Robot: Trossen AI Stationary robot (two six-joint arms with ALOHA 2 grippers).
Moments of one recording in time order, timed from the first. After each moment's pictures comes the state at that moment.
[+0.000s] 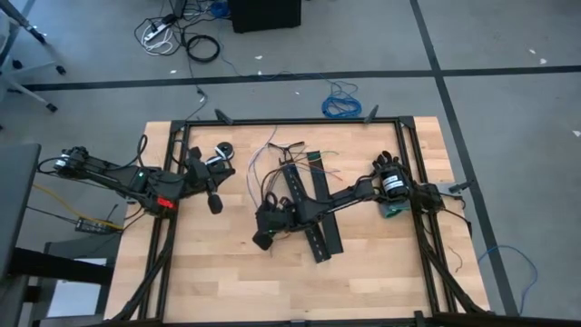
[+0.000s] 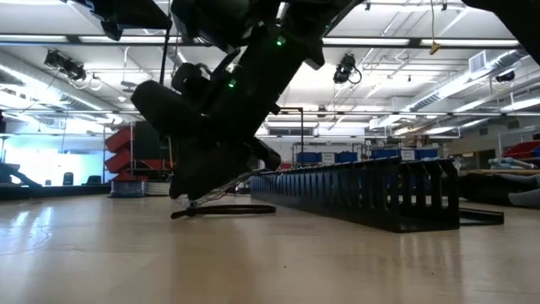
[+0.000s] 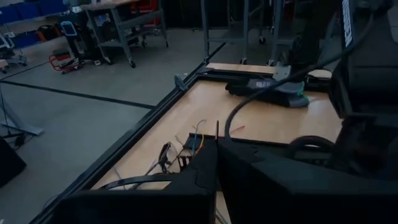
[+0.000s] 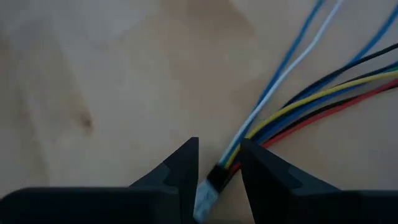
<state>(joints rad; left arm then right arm) -0.32 0.70 0.65 -0.25 -0.75 -0.14 0.19 2.30 1.71 -0.31 0.31 0.69</state>
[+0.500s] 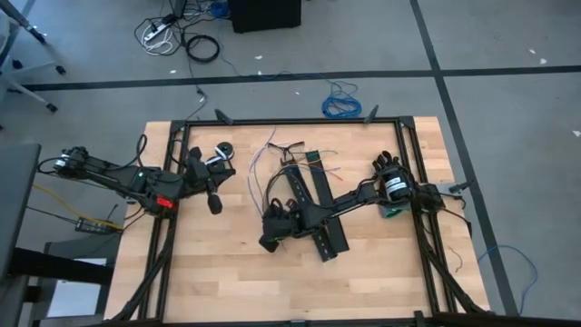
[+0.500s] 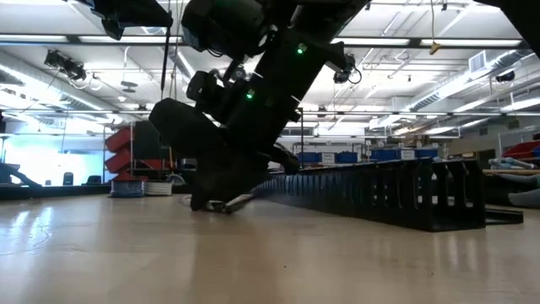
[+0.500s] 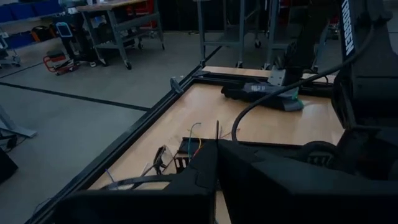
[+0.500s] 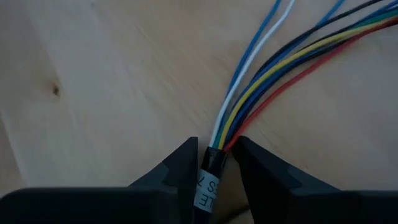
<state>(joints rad) -0.32 0.70 0.65 -0.23 -0.75 -0.14 0.22 2.30 1.64 -0.39 0.39 0.76</state>
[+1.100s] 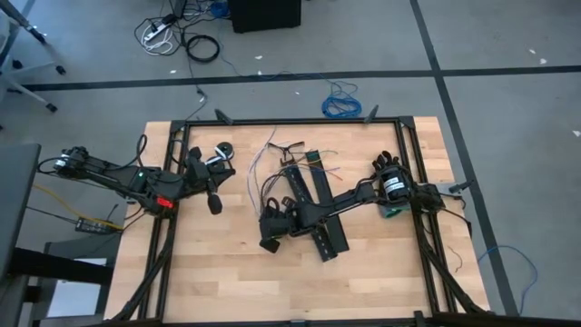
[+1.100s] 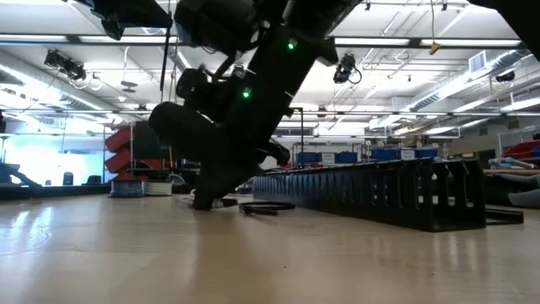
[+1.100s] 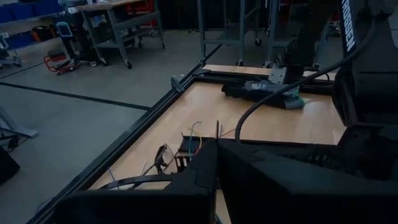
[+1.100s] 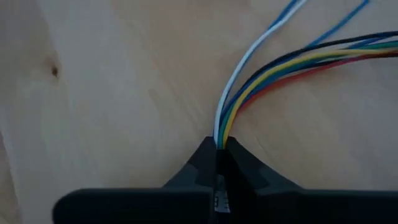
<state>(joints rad) -0.32 0.70 0.65 -0.24 -0.75 -0.13 0.21 2.30 1.70 -0.42 0.39 0.57</state>
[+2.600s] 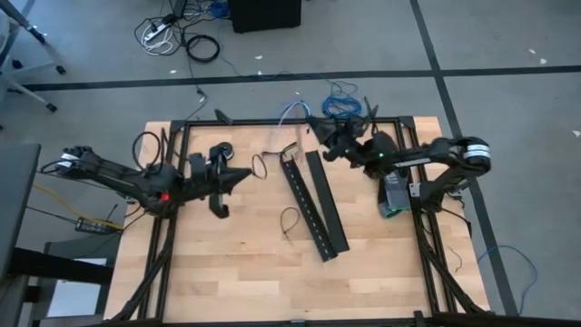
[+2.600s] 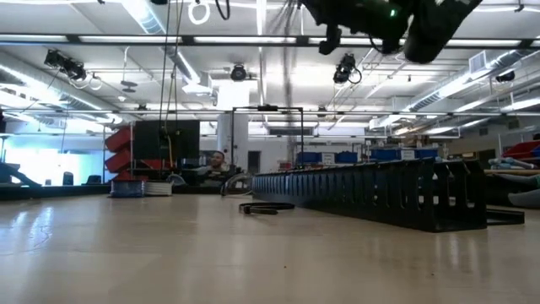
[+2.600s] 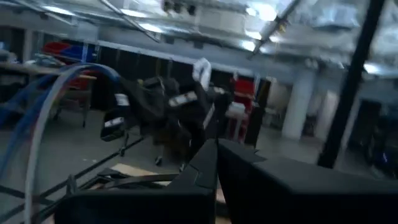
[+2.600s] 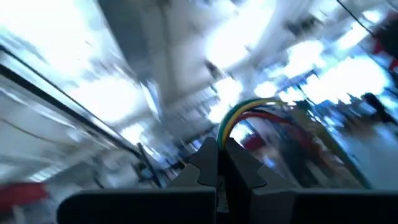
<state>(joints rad) -0.27 0.92 0.65 0.57 -0.47 -0.13 -0.20 1.55 0.79 1.44 0.15 0.51</state>
